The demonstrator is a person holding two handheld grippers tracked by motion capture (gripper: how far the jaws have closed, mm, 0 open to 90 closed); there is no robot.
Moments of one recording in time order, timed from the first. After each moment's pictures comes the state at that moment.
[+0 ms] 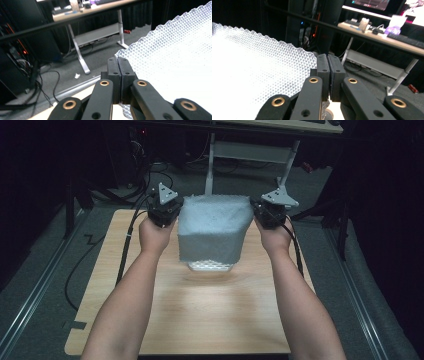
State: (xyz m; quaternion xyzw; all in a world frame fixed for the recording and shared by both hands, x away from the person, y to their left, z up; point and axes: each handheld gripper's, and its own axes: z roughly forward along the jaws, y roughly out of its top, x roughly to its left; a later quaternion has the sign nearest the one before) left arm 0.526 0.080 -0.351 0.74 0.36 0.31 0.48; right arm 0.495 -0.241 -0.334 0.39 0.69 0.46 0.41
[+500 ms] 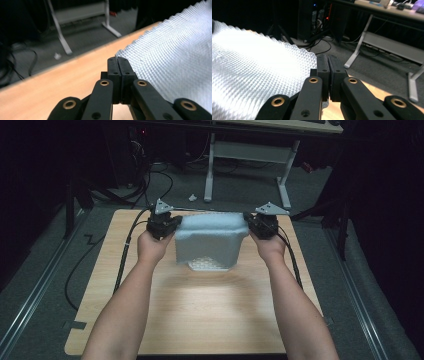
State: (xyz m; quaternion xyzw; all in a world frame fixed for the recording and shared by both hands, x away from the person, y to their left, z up) left arm 0.523 0.095 -0.403 0.77 0.37 0.22 0.47; right arm 0.505 -0.246 -0.389 0.41 0.72 0.45 0.33
